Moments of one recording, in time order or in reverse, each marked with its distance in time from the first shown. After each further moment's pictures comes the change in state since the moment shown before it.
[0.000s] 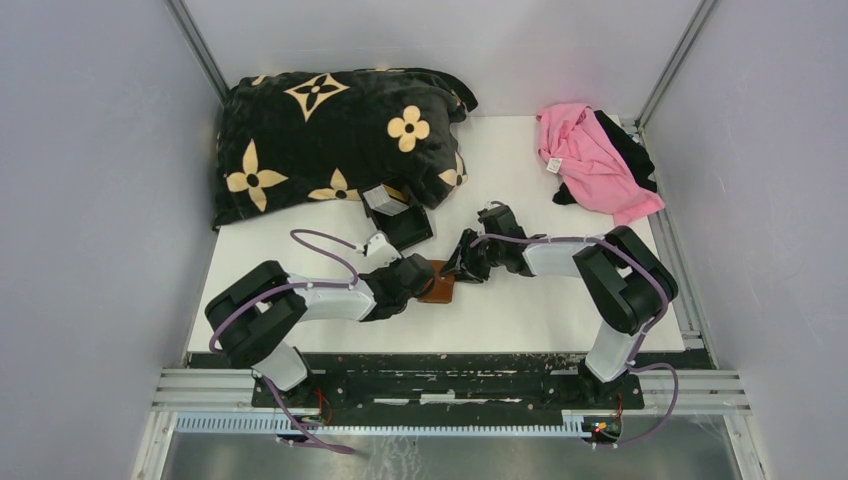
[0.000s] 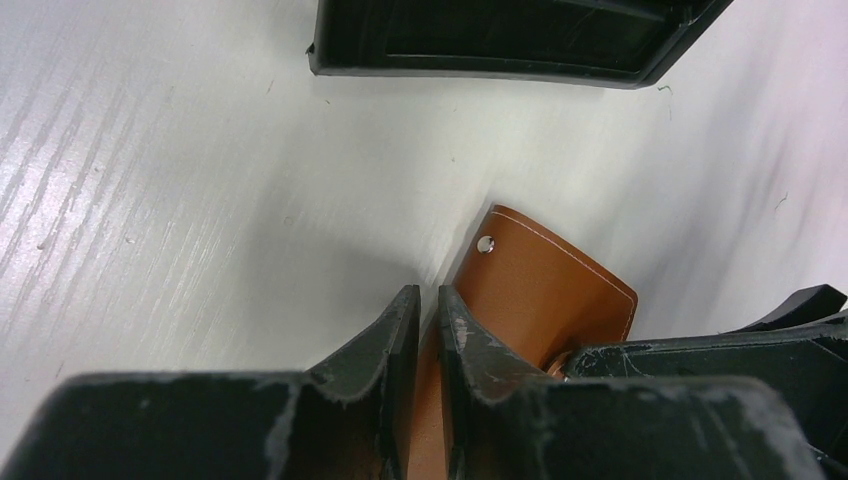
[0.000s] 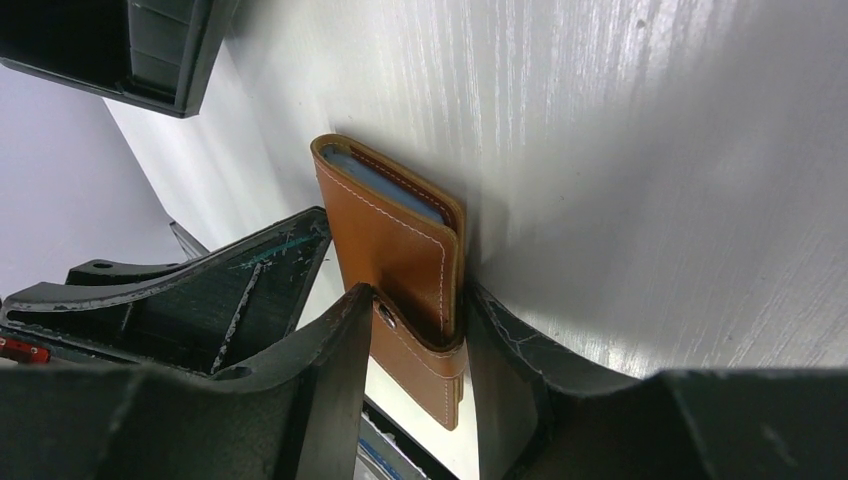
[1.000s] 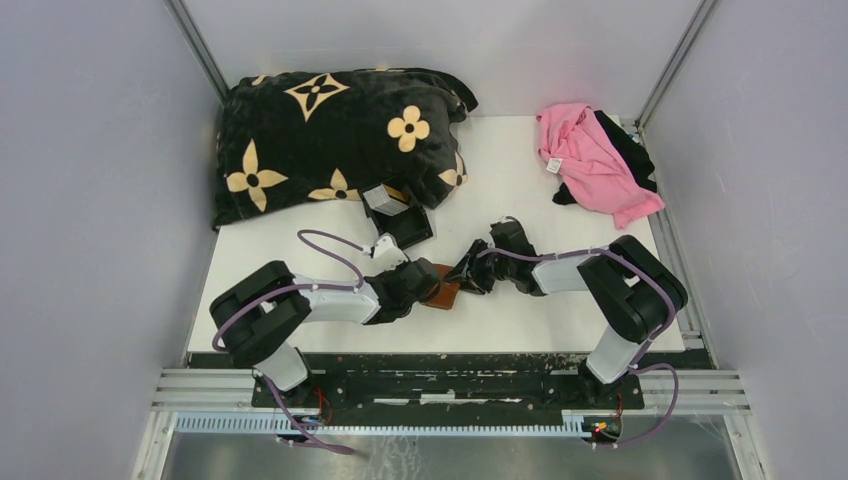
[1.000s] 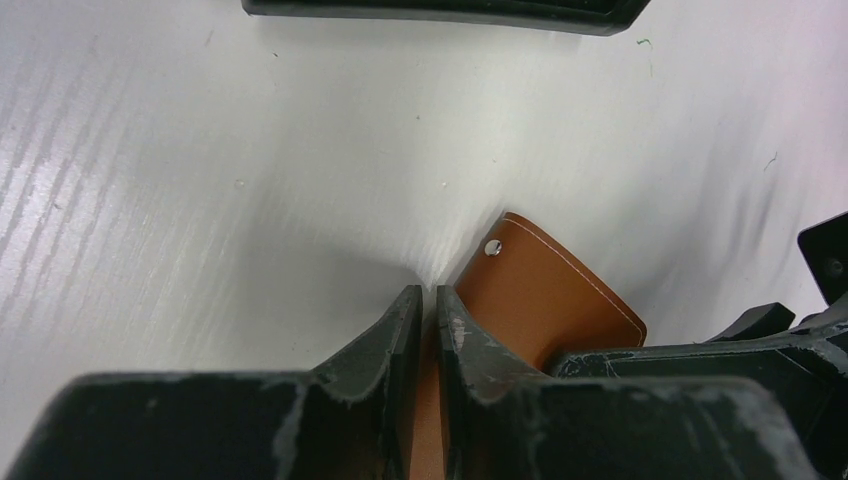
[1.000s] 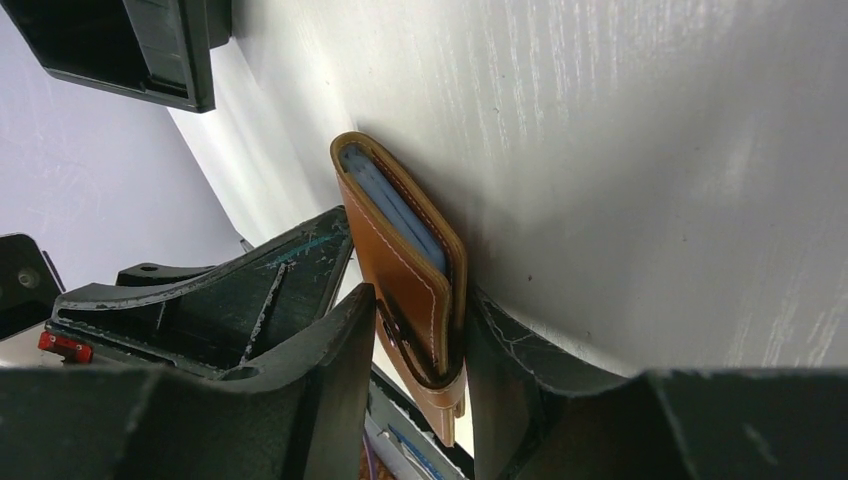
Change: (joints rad) left arm -0.042 0.017 0.005 0.021 0.005 -0.001; right arm 0.006 -0.064 -0.196 0.233 0.007 0.208
